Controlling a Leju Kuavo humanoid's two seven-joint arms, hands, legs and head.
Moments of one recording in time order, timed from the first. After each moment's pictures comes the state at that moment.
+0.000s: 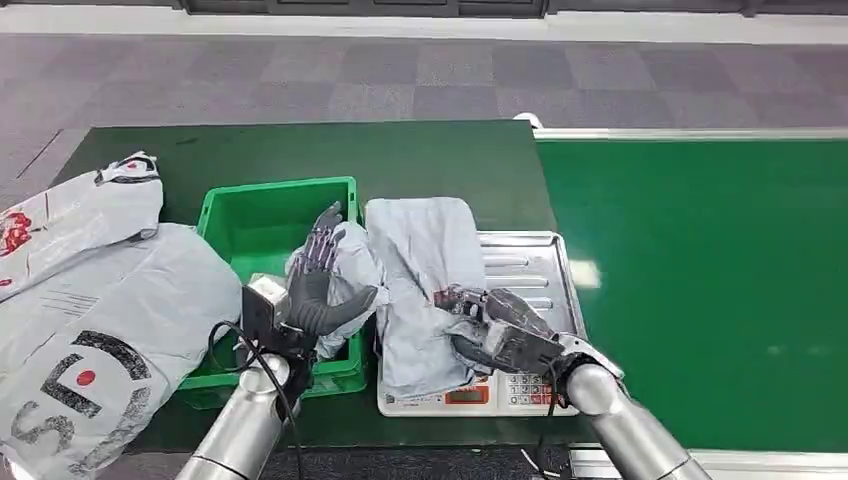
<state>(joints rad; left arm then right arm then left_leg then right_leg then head) -0.36 -0.14 -0.17 -0.97 0.02 -0.10 -0.70 -0.30 -0.16 0.46 -1.28 0.29 0.20 -0.56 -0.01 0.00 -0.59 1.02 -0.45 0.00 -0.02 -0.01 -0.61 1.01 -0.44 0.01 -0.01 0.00</state>
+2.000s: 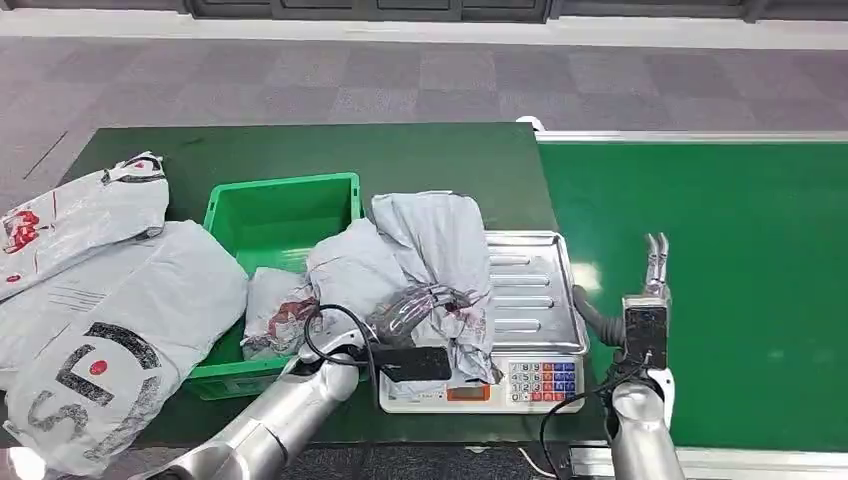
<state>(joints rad) -0.59 -0.20 -0.48 -0.59 -0.71 -0.05 -0.57 -0.17 0.10 -0.19 -1.19 0.33 -0.31 -0.70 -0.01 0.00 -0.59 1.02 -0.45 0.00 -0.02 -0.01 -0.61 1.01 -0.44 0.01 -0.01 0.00</state>
